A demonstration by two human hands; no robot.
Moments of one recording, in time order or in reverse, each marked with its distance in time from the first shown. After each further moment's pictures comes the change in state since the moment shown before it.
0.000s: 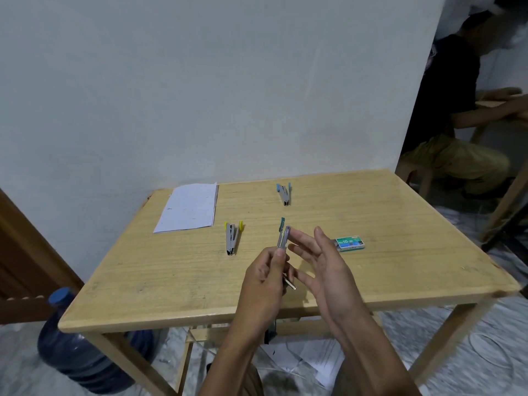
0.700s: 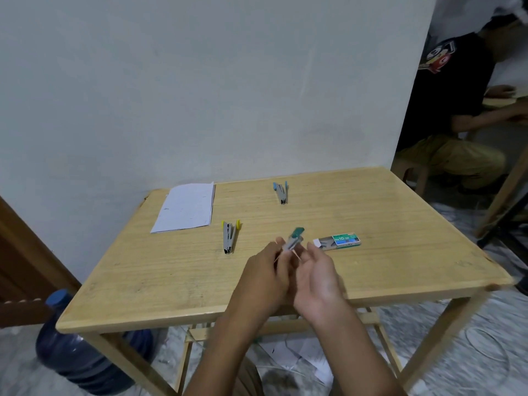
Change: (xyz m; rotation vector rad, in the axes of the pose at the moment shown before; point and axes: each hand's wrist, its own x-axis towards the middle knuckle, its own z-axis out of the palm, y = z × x) left_hand 0.013 0.009 -0.002 0.626 -0.055 0.021; right_hand 0.018 0.016 0.010 0.701 0.174 0.398
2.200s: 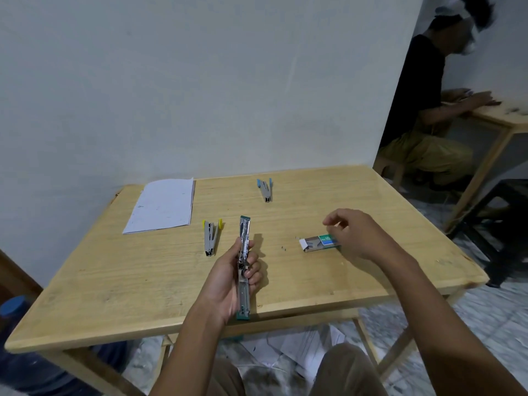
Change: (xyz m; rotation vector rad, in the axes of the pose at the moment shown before) left_hand 0.042 -0.054 0.006 -1.461 -0.222 -0.508; right_hand 0.056 -0.139 -0.050 -1.822 0.182 -0.624
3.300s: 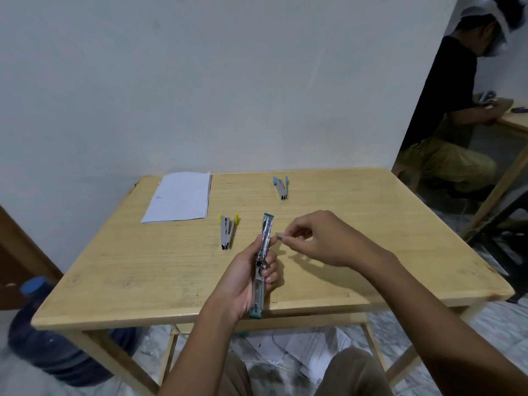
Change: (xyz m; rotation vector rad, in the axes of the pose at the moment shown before) left_hand 0.001 -0.002 0.001 -0.020 -0.066 -0.074; right_hand -0.024 -0.092 0.027 -0.055 -0.276 -0.376
